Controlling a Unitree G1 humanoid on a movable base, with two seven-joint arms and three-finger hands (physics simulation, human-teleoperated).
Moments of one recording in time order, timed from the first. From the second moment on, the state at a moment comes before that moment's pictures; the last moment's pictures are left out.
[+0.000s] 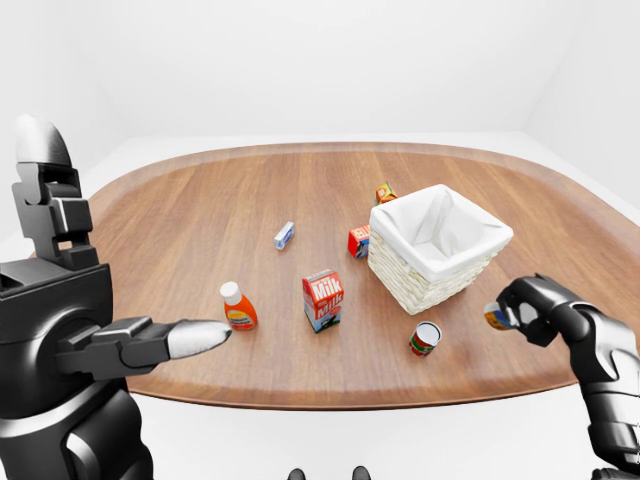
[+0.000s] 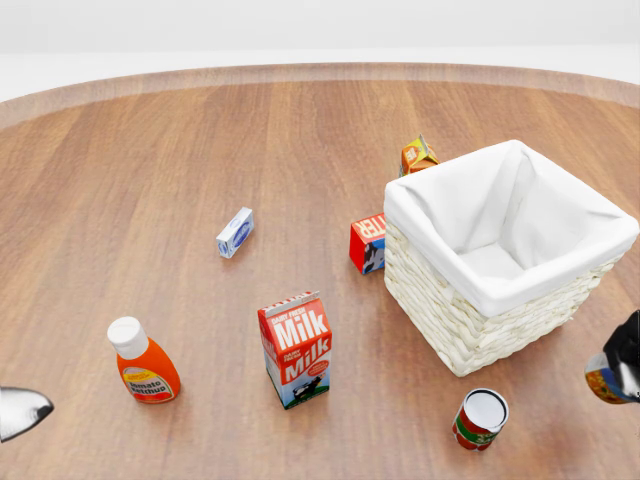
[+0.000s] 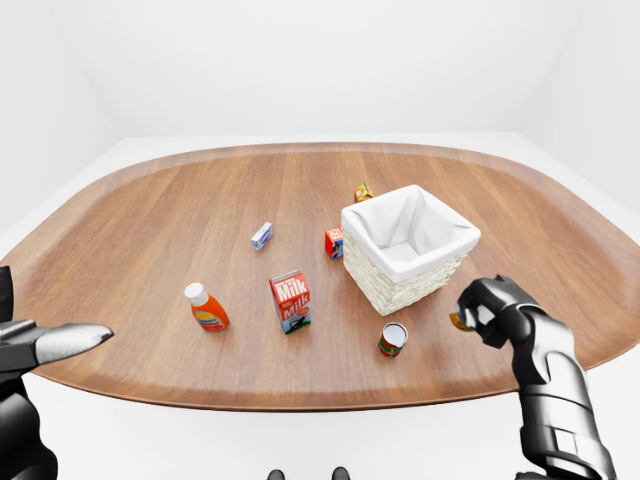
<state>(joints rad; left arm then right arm) -0.01 0.08 0.32 -0.98 -0.33 0.09 -0.01 -0.27 -0.62 -0.29 0.51 -0.96 -0.09 0.50</state>
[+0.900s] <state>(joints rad) -0.02 0.08 0.32 -0.98 -0.34 0.09 0.00 -0.51 -0.64 -0.33 0.07 -0.70 -0.03 0.70</state>
